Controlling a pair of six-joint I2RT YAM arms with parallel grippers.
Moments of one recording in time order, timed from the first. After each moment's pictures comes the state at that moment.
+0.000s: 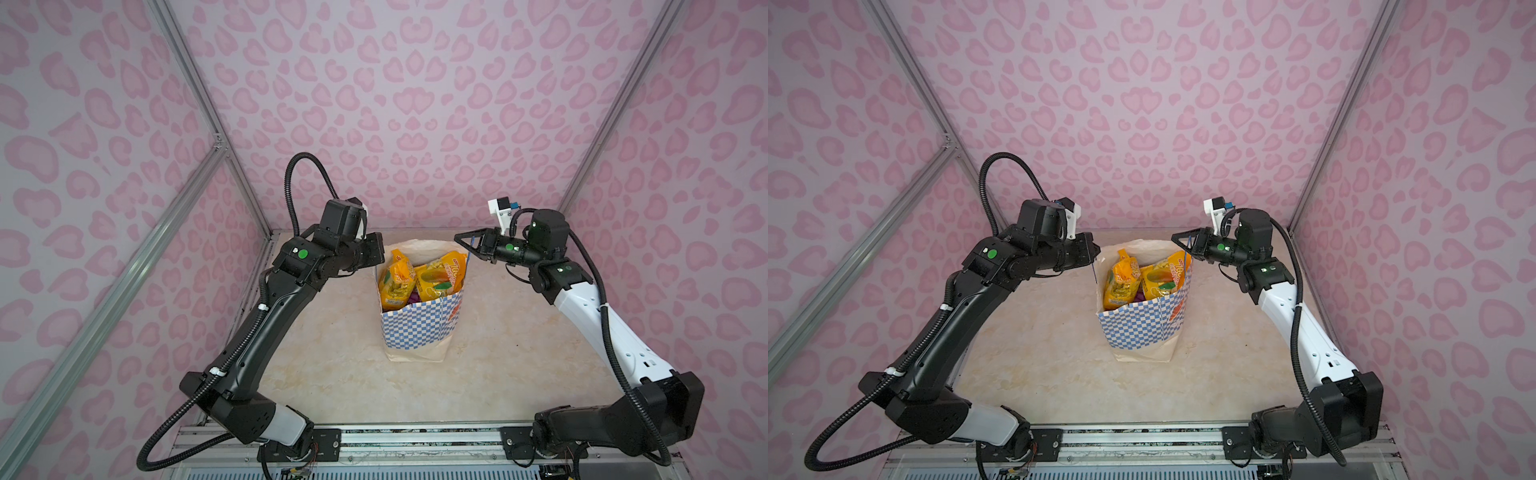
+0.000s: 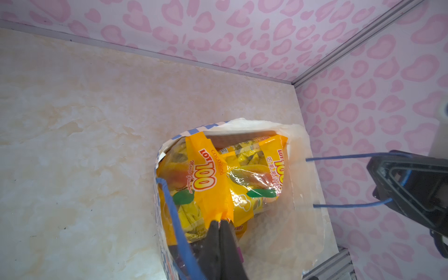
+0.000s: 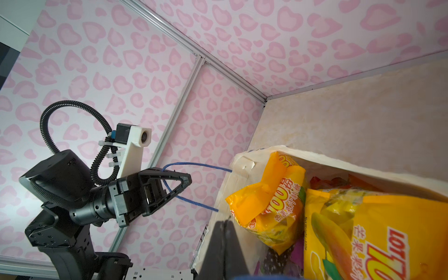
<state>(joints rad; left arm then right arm) -0.53 1.48 1.82 -1.01 0.05 -0.58 0.24 1.36 1.29 -0.13 -0.85 0.84</state>
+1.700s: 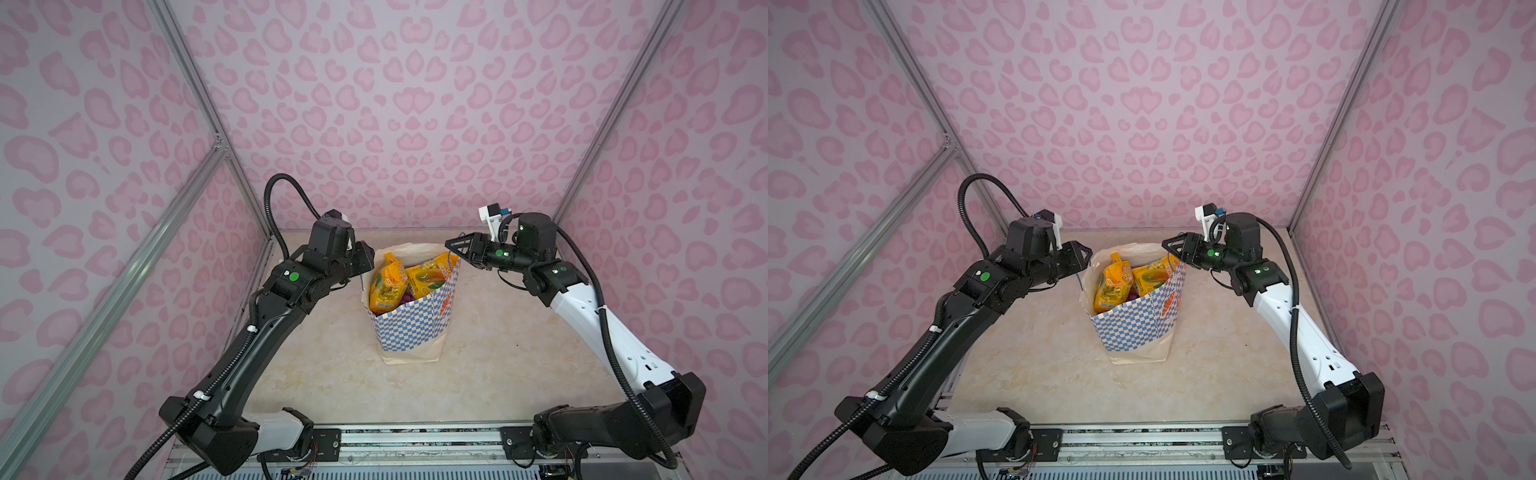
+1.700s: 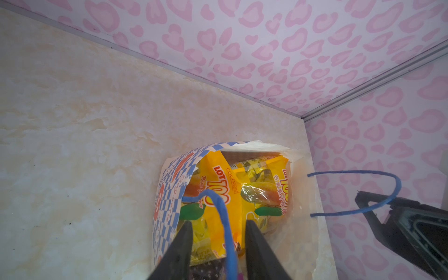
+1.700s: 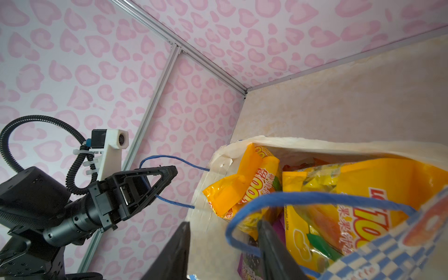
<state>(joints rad) -0.51 1.32 1.54 -0.81 -0.05 -0.70 0.31 1.36 1.32 -0.31 -0.68 0.77</state>
